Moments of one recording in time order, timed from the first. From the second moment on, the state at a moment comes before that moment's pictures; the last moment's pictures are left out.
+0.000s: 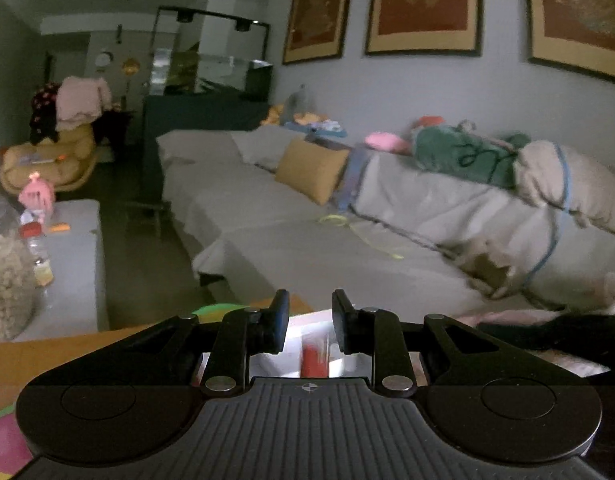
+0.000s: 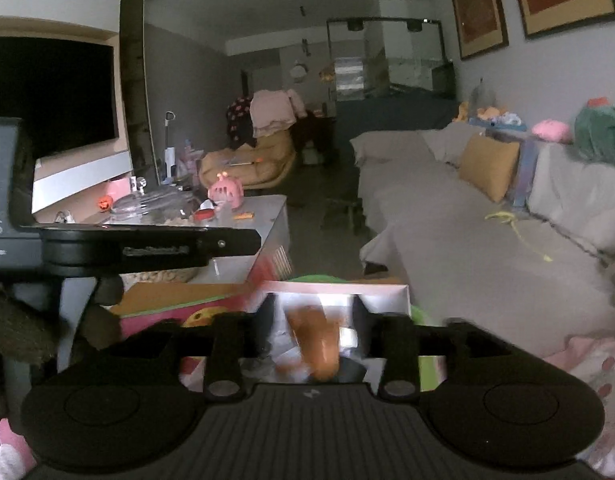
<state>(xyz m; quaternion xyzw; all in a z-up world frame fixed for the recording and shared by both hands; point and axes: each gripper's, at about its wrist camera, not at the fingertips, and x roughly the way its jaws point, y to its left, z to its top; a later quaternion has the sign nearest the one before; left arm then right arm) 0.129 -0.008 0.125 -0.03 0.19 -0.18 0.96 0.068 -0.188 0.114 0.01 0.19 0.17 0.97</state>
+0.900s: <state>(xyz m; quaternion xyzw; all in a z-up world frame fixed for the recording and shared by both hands) 0.087 0.166 0.029 -0.07 0.30 0.05 0.95 0.034 -0.153 0.030 -0.11 0.30 0.18 0.93</state>
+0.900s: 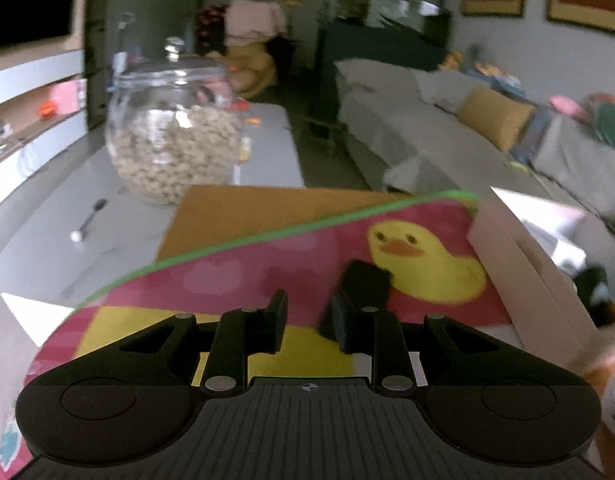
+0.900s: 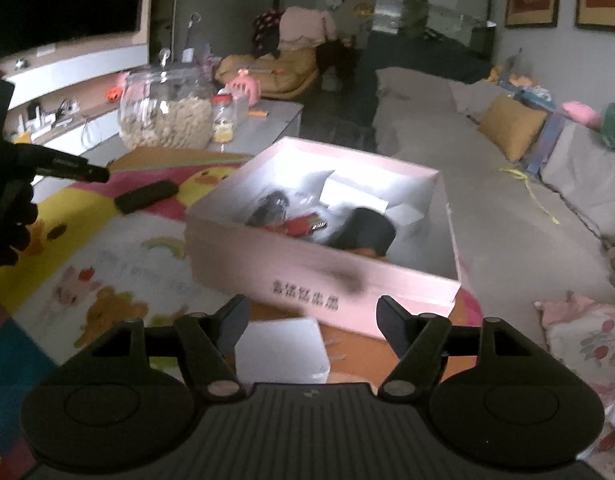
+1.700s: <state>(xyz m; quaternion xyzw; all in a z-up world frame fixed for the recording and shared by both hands) 0.020 -0.048 0.036 0.10 0.30 -0.27 0.91 0.045 -0.229 0.011 0.02 0.34 0.10 0.94</state>
